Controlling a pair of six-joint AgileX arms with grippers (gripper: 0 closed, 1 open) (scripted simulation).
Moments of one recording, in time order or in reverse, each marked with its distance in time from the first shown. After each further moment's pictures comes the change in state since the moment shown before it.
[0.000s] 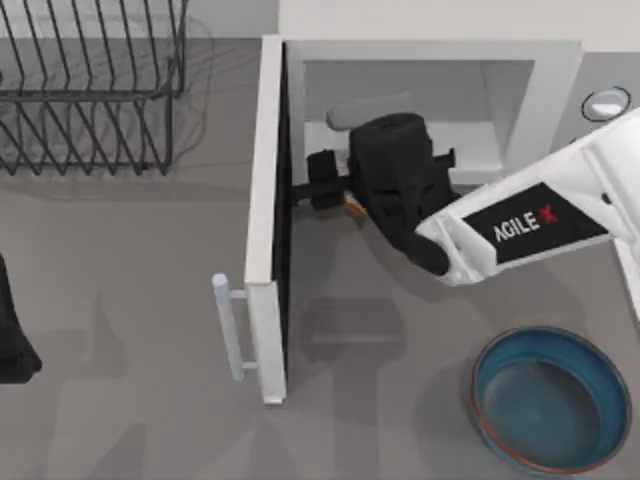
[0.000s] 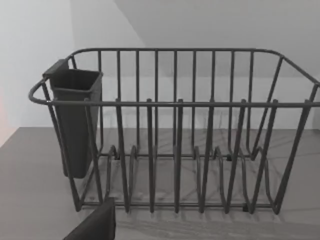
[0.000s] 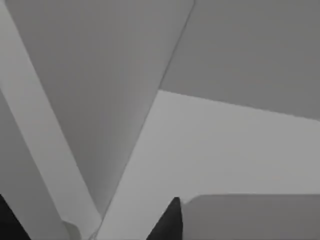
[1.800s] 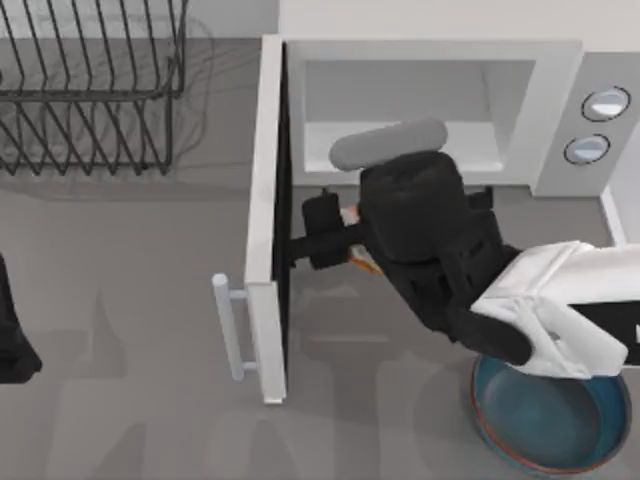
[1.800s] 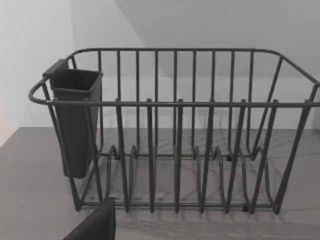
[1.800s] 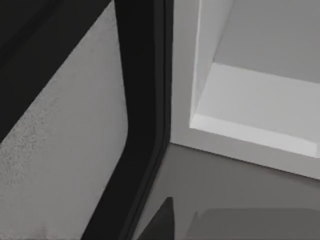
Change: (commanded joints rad) left arm 0.000 0.000 0.000 0.000 0.000 0.000; right arm 0.186 -0.564 -0.405 -0.196 0.161 0.094
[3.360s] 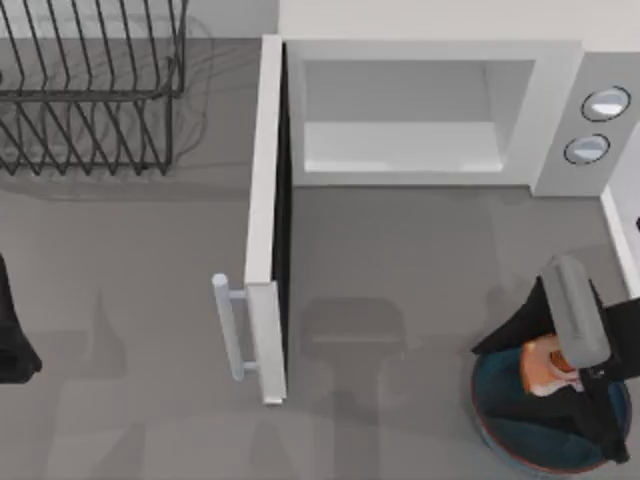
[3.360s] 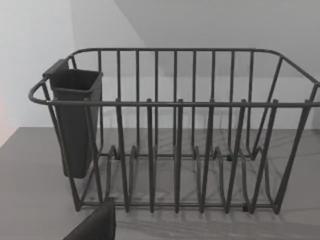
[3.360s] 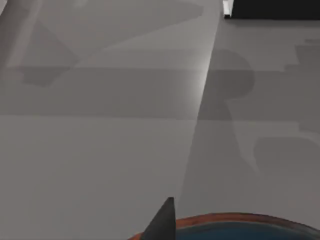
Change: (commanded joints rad) left arm 0.000 0.000 0.000 0.000 0.000 0.000; right arm -0.650 -0.122 -0.276 -0.673 -1.497 -1.540
